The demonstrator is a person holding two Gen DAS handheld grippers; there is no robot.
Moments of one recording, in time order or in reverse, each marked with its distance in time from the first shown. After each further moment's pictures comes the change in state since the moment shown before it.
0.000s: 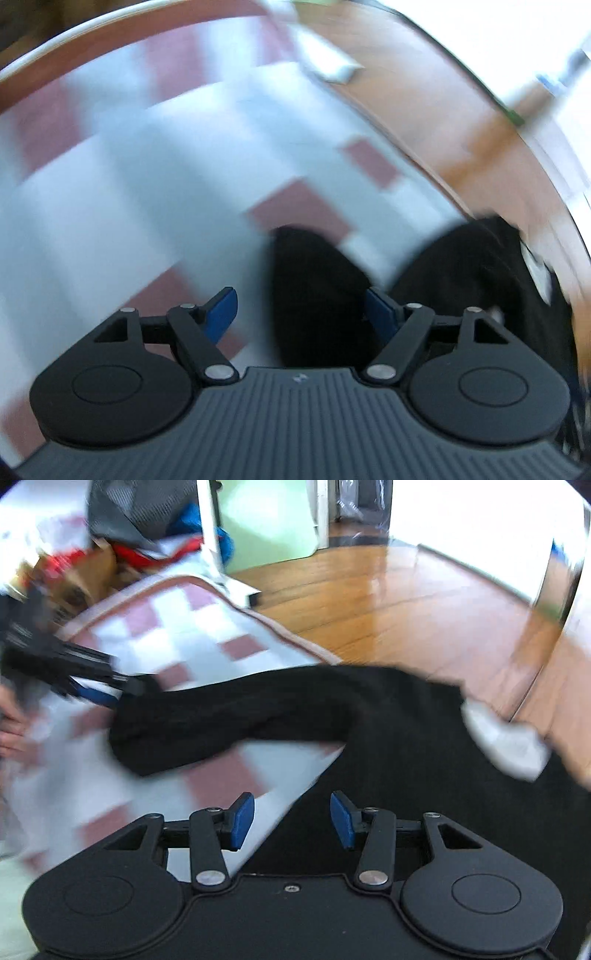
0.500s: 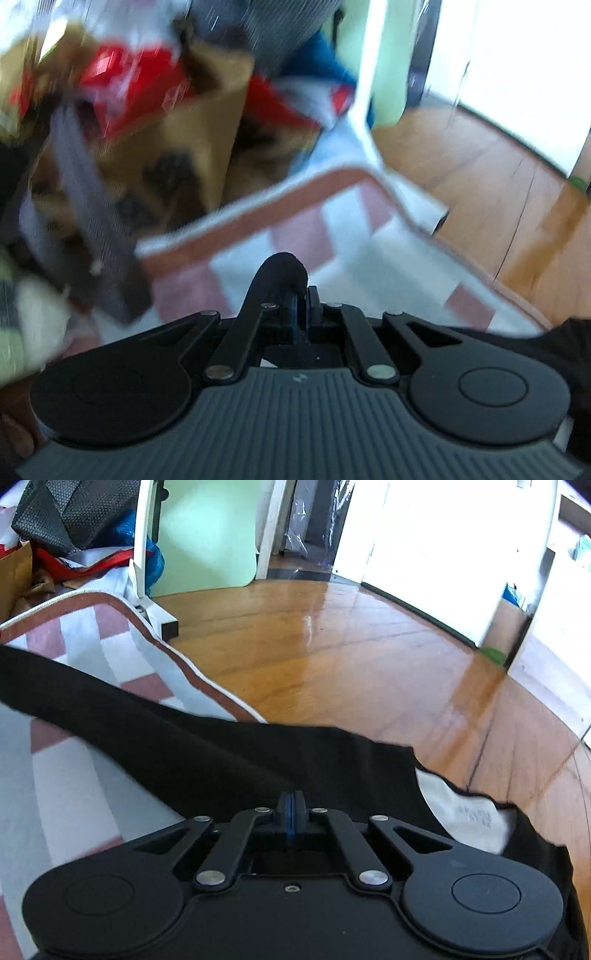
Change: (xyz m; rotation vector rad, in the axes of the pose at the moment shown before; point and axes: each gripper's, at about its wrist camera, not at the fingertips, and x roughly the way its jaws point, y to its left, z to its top) left arm -0.062 0.040 0.039 -0.105 -0.255 0.343; right arm 0.058 -0.016 0.025 0.034 -0.102 -0.200
